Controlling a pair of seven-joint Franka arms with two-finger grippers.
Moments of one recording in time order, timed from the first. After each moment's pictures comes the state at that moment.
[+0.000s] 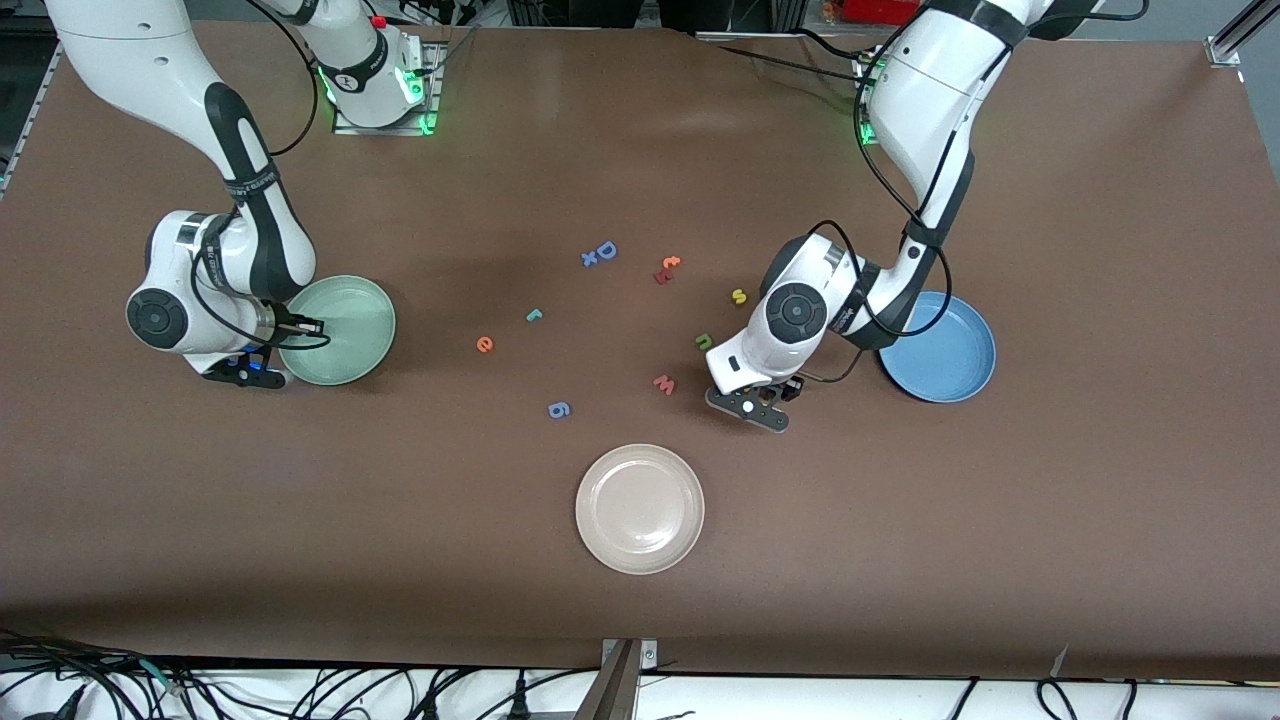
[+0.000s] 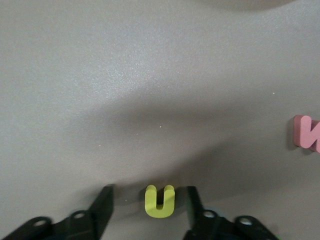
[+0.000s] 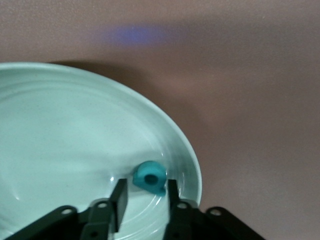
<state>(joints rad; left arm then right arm) -0.45 0.72 -0.08 -1.70 0.01 2.39 -0.16 0.21 0.47 -0.28 -2.09 0.05 2.21 0.04</state>
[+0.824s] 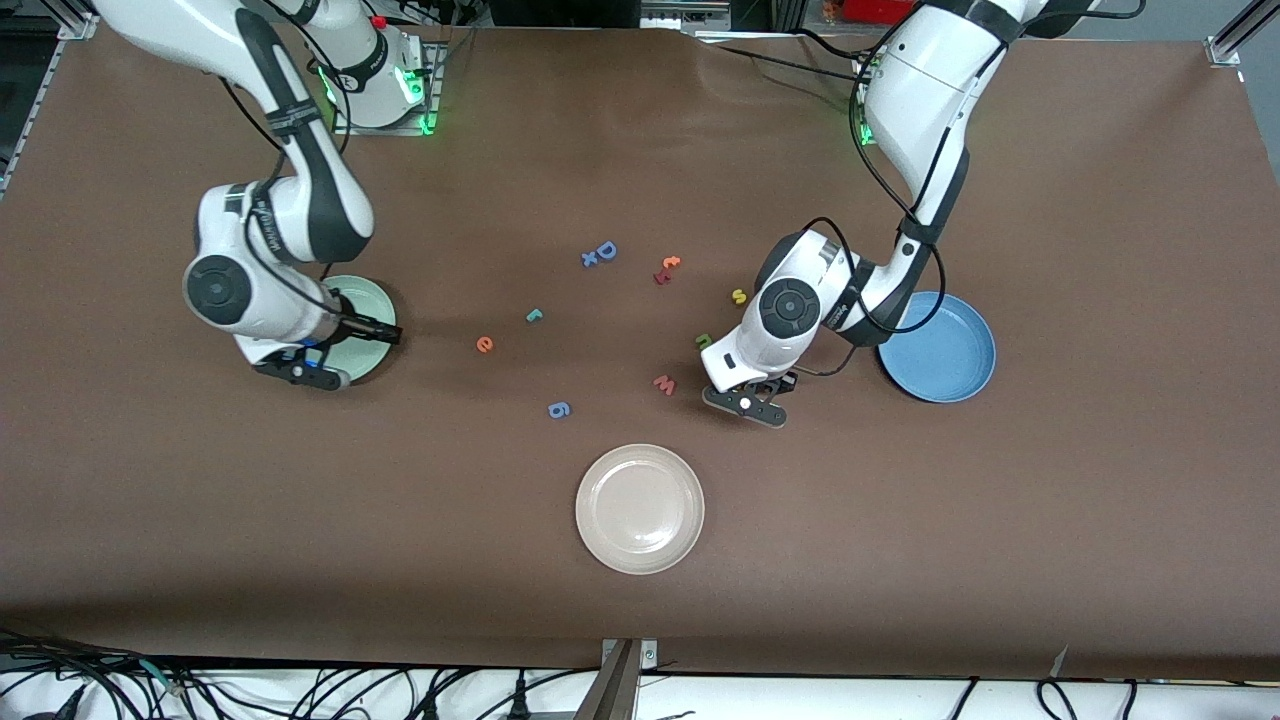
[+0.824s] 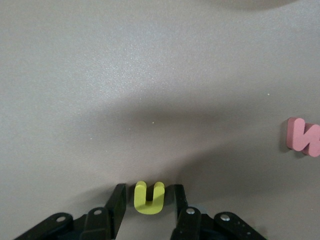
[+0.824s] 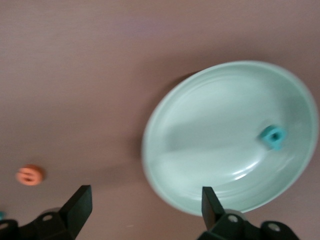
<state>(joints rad) -0.47 0.72 -0.08 -1.70 0.01 2.39 -0.22 0.23 0.34 -0.02 -2.03 0.05 2.15 0.46</state>
